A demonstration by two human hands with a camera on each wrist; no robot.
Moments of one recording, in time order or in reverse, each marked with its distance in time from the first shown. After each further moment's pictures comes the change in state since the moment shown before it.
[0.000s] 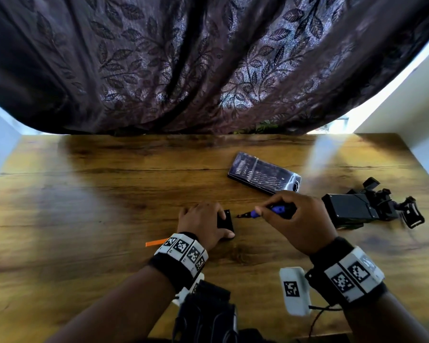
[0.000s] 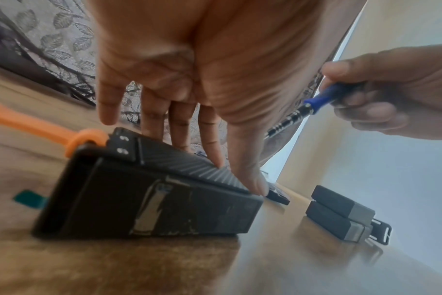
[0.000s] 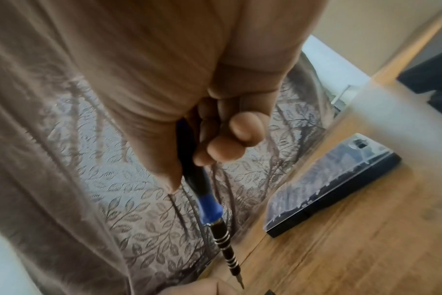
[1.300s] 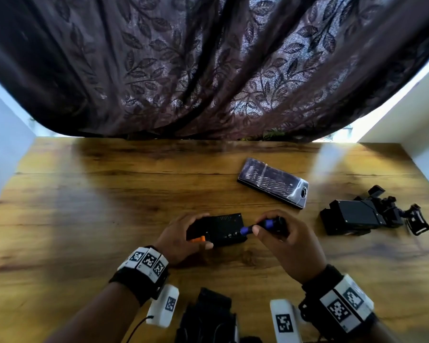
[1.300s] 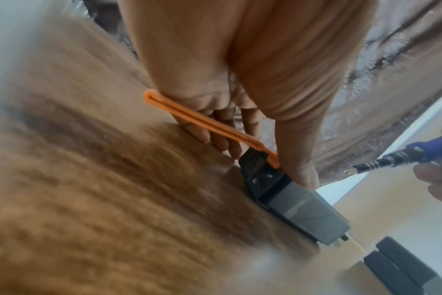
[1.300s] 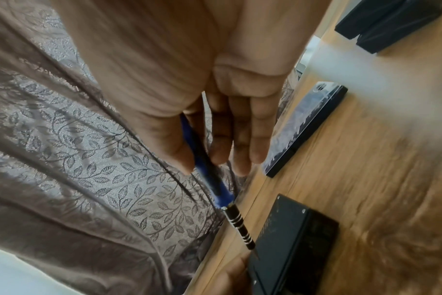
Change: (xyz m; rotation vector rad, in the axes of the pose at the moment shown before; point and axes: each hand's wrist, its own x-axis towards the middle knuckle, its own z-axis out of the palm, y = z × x) left_hand -0.017 -0.112 0.005 -0.411 -0.121 0.079; right_hand -0.031 -0.025 0.042 0.291 -0.045 0.105
